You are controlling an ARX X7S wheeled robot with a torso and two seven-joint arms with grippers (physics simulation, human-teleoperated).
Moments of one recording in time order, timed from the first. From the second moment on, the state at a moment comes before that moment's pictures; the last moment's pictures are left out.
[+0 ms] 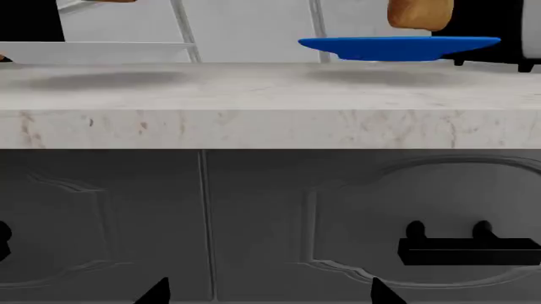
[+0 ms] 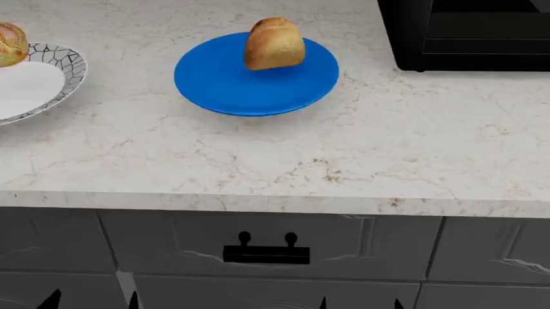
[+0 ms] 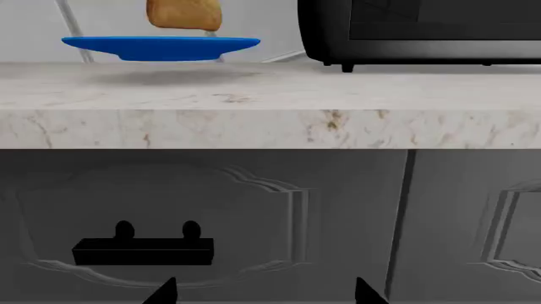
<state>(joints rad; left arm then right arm) 0.00 0.00 0.00 0.00 0.00 0.00 0.00 0.00 0.00 0.00 0.00 0.00 0.00 0.00</state>
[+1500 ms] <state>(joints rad) -0.18 -0.15 0.13 0.49 -0.12 -0.64 -0.14 0.16 0.17 -0.08 -0.50 0.12 0.61 0.16</state>
